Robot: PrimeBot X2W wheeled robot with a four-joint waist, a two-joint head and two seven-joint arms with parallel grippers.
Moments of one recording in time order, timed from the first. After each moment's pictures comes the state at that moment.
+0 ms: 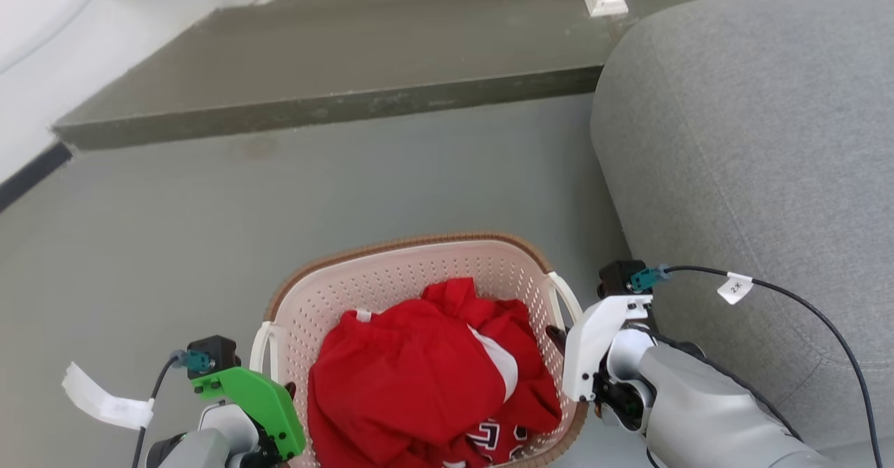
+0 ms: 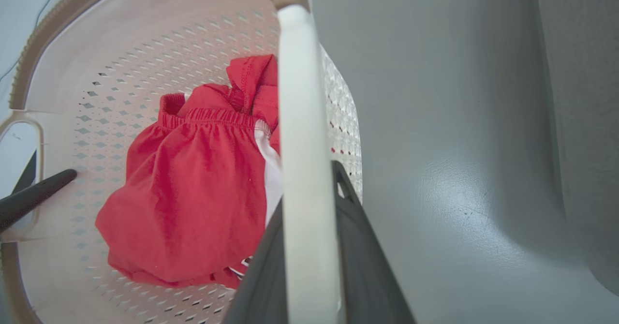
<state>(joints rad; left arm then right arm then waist) -0.46 0.05 -0.53 1.16 -0.84 -0.13 0.03 -0.58 -0.03 1.03 1.08 1.10 0.06 0.04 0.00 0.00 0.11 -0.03</state>
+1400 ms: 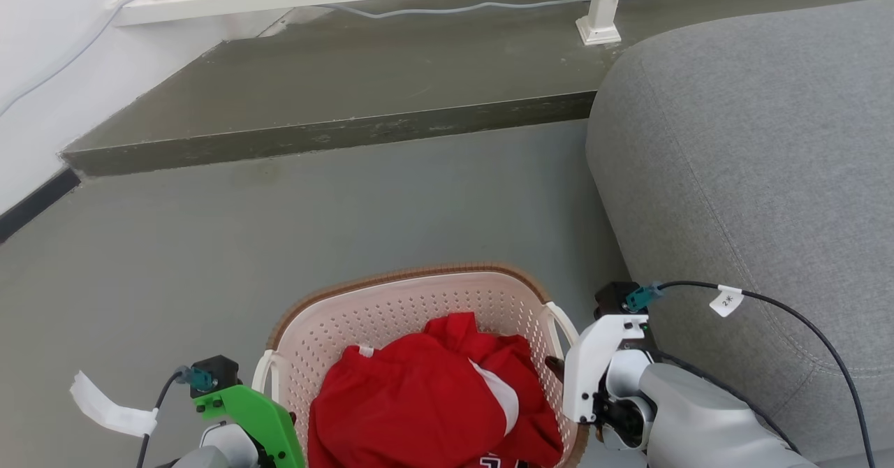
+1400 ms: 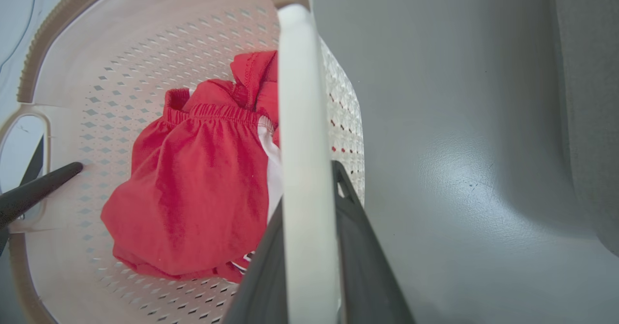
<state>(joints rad) -0.44 0.04 -0.53 1.20 -0.86 -0.13 0.10 -0.54 -0.03 1.08 1.07 1.16 0.06 0.12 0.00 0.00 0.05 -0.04</state>
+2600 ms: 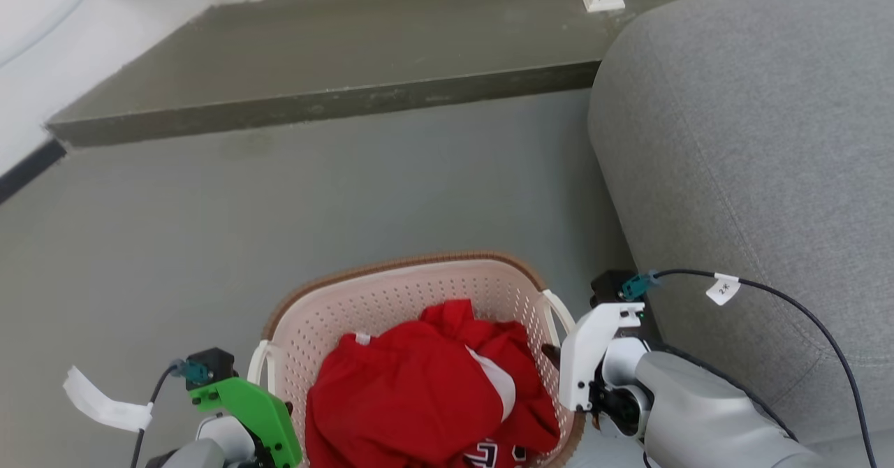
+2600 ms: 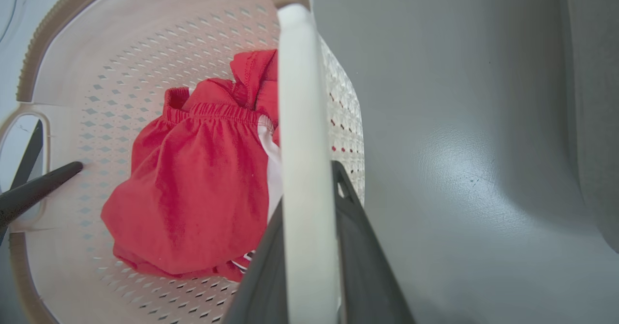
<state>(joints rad) -0.45 0.05 -0.54 1.18 -0.87 -0.13 0.09 -0.57 -0.04 1.10 1.05 1.18 0.04 0.11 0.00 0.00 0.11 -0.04</state>
